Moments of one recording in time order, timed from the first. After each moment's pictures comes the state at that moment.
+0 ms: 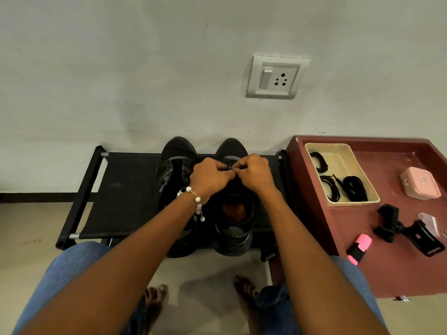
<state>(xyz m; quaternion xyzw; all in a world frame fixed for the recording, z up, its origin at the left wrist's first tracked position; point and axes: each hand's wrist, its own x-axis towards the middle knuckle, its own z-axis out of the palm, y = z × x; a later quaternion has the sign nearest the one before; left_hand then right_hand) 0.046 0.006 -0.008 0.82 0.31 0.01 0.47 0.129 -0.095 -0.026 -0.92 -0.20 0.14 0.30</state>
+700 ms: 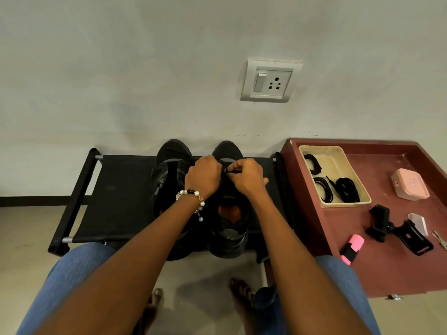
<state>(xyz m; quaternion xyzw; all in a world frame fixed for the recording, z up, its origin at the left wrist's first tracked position) 0.071 0.019 -0.044 0.94 0.25 0.07 0.24 0.117 -0.089 -0.026 -0.92 -0.11 0.15 0.34</state>
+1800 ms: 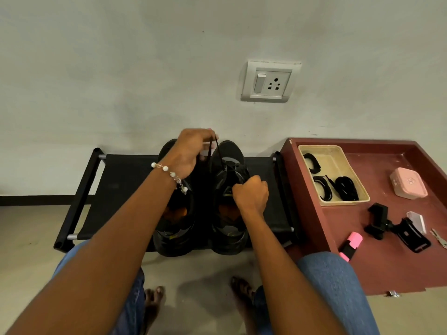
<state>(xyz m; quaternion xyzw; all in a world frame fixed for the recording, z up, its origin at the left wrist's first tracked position) 0.064 0.047 0.038 0.62 0.28 0.07 0.73 0.076 -0.099 -0.031 -0.93 0.05 0.12 0.35</state>
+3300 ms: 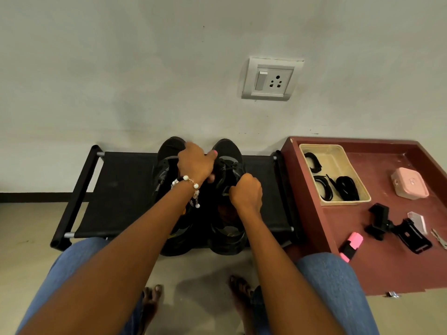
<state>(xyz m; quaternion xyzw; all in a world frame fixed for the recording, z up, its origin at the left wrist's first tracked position) 0.065 0.030 -0.012 0.77 0.39 0.13 0.49 0.077 -0.091 -0.034 -0.94 -0.01 0.14 0.30</state>
